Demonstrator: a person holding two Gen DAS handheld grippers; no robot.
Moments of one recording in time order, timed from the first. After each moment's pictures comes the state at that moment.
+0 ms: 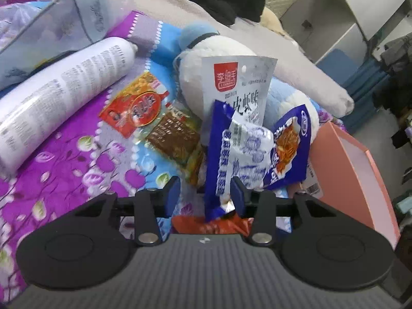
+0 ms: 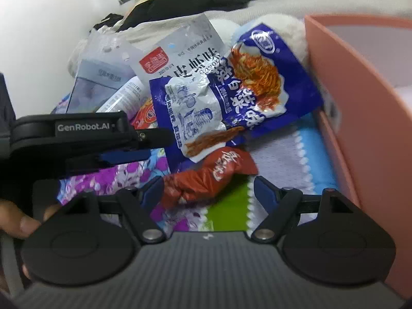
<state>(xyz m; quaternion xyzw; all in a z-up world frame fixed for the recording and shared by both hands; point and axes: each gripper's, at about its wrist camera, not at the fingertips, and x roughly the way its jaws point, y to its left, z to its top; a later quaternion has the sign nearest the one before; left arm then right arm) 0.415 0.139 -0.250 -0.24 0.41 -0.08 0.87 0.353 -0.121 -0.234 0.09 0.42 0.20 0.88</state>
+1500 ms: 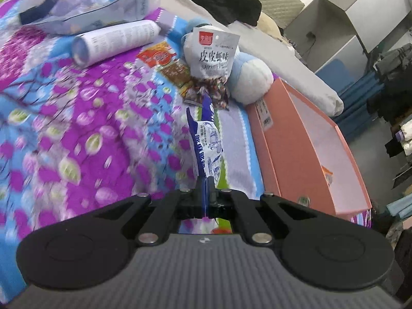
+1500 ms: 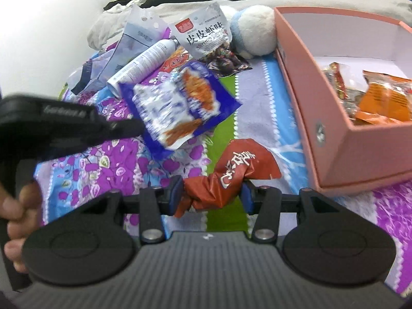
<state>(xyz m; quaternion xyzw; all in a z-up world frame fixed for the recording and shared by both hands) 0.197 0.097 -0.197 -0.27 0.40 -0.03 0.87 0.185 -0.175 -0.191 0.04 0.44 0.21 0.87</state>
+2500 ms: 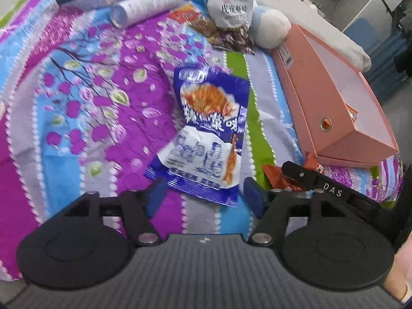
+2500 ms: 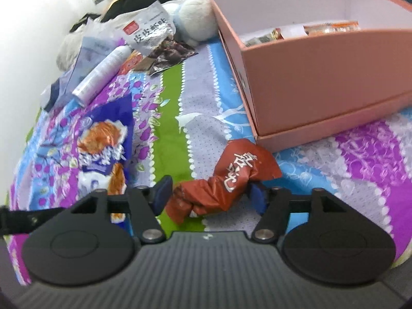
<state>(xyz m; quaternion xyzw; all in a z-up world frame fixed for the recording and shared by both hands) 0.123 0.074 -0.190 -0.19 0.49 0.02 0.85 0.170 -0.227 -0.227 0.12 0.45 0.14 0.87</state>
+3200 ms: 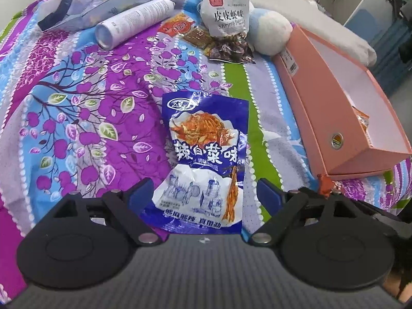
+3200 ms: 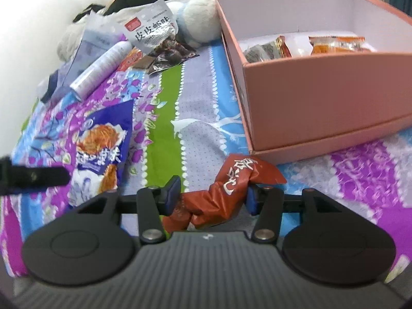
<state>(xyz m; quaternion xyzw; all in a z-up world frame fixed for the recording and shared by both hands) 0.175 0.063 -0.194 -0.15 0.49 0.02 0.86 0.181 -0.226 -0.221 0.06 0.45 0.15 0.88</state>
